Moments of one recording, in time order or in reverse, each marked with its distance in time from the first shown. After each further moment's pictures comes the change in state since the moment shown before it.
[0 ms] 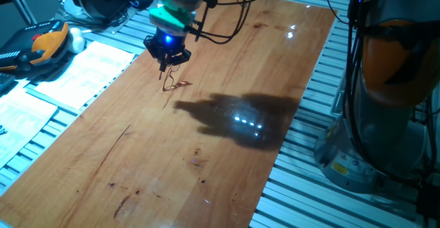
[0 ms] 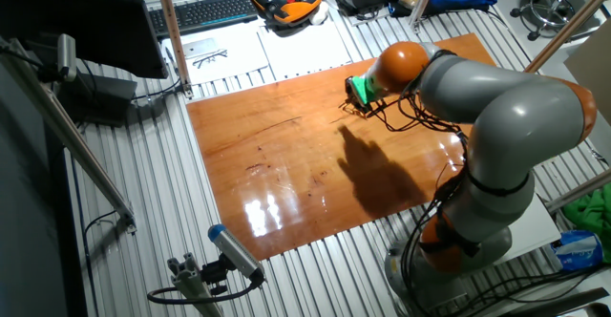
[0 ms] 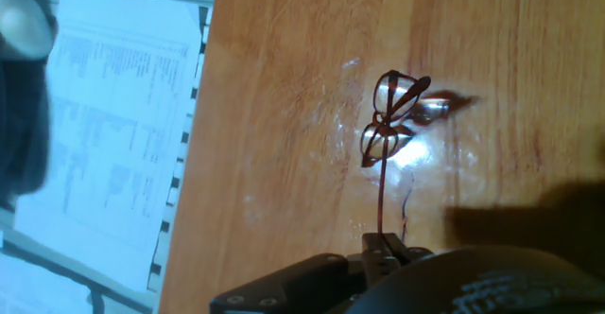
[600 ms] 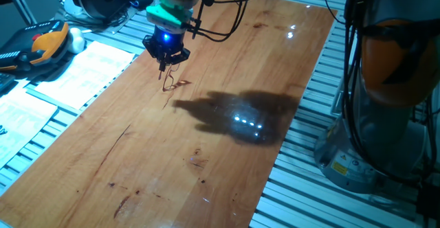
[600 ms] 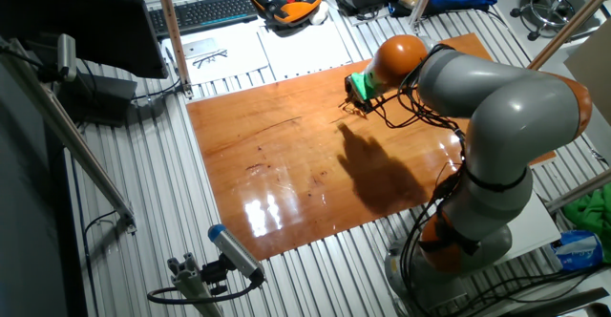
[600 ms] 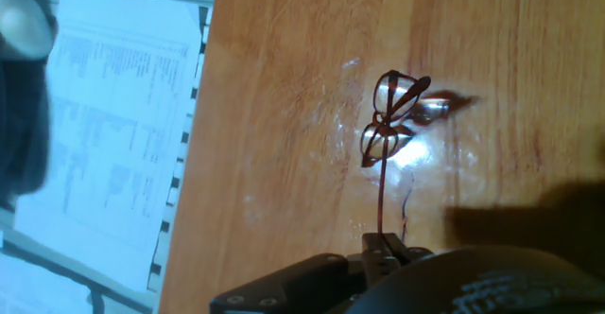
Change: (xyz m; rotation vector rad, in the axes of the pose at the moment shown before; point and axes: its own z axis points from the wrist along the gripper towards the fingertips) arm -0.002 0.001 0.002 0.011 0.030 0.008
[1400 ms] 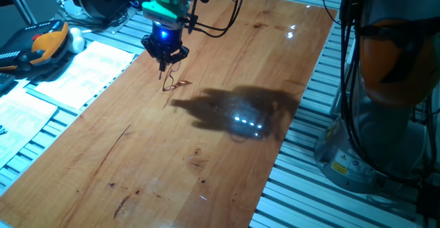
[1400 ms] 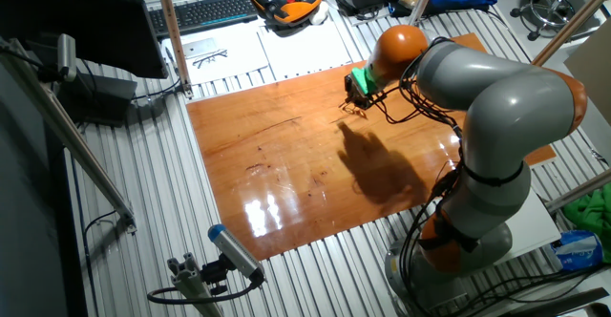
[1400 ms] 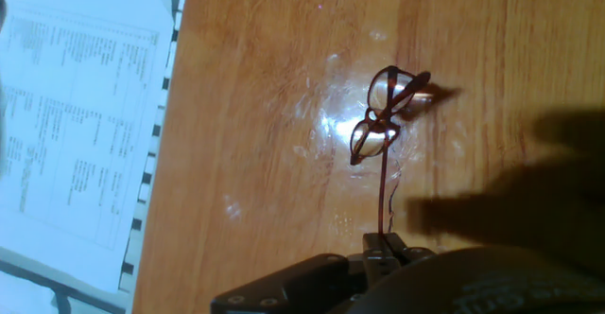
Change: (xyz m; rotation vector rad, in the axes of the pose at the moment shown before) arm 0.000 0.000 0.000 0.061 0.029 -0.010
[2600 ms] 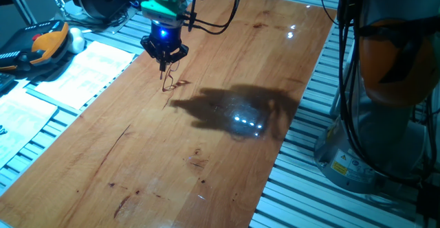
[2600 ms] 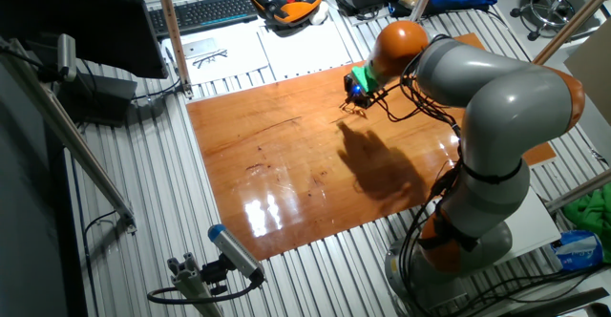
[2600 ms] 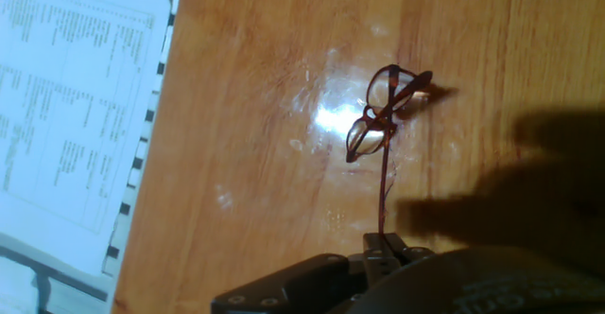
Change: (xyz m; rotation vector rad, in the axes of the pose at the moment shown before) arm 0.000 0.000 0.000 0.036 -0.012 -0.108
